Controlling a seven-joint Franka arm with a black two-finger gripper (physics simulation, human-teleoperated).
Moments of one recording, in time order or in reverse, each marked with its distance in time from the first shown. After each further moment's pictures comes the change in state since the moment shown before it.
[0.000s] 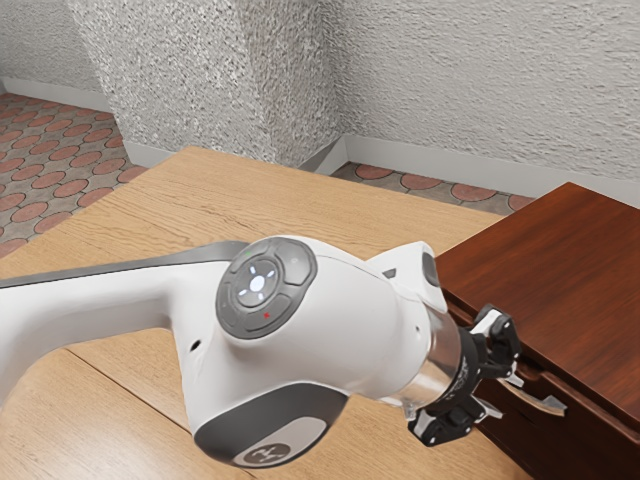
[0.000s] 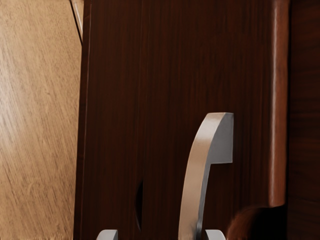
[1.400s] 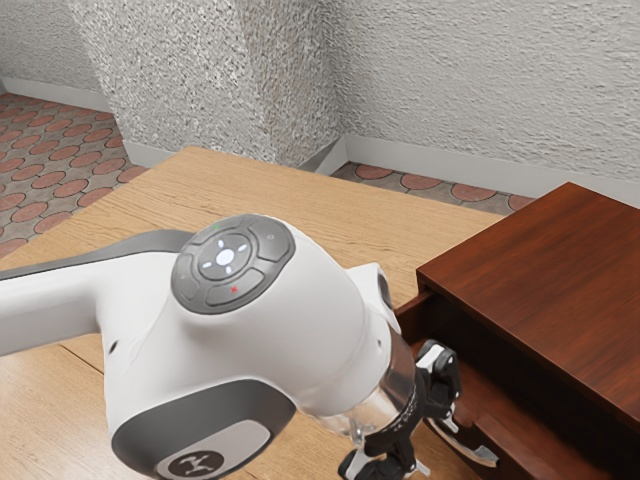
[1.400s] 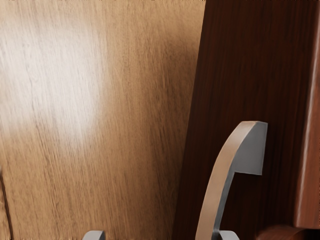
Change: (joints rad) arm -0.049 -0.144 0.001 -0.025 -0.095 -0.360 -0.062
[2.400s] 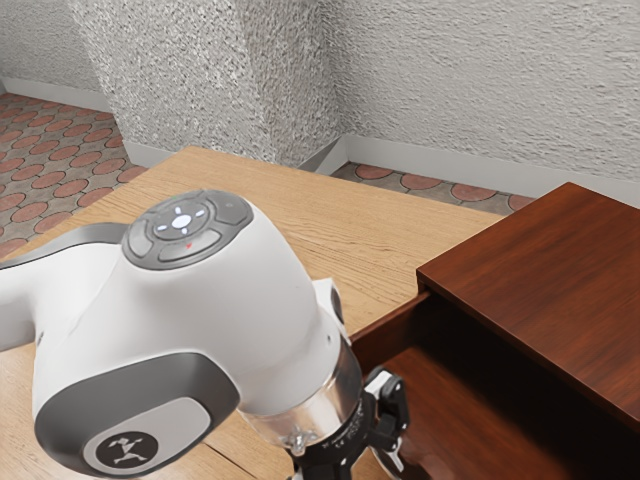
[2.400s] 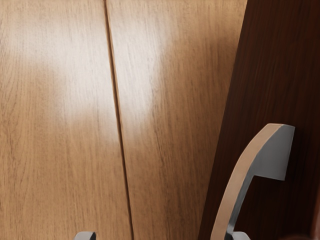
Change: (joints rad) arm 0.008 -0.104 0.000 -0.016 -0.151 -0.239 0.039
